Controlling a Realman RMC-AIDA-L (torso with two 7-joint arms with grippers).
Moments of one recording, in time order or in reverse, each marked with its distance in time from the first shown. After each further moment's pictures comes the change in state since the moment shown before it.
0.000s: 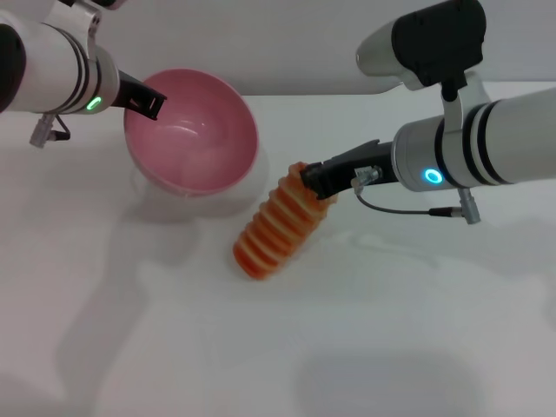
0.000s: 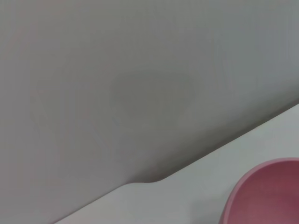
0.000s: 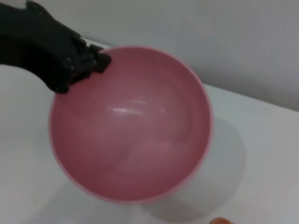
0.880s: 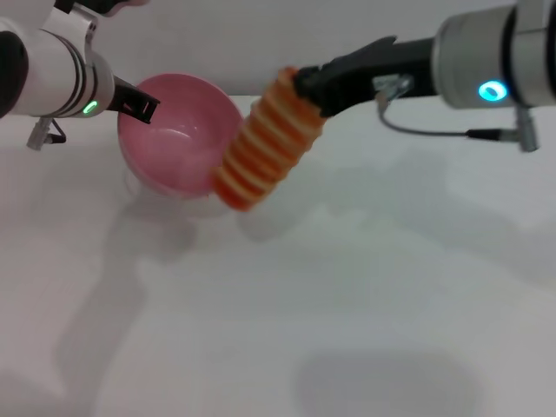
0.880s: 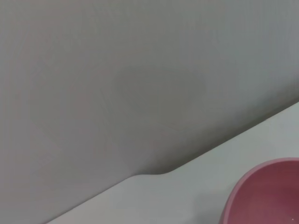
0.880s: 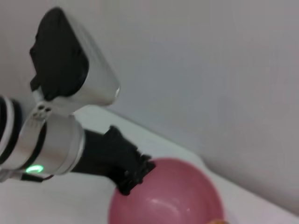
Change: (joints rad) left arm -0.012 0.003 -0.011 -0.064 0.009 0.035 0.002; right arm -0.060 0.005 0.127 -0.464 -0.035 0.235 0.025
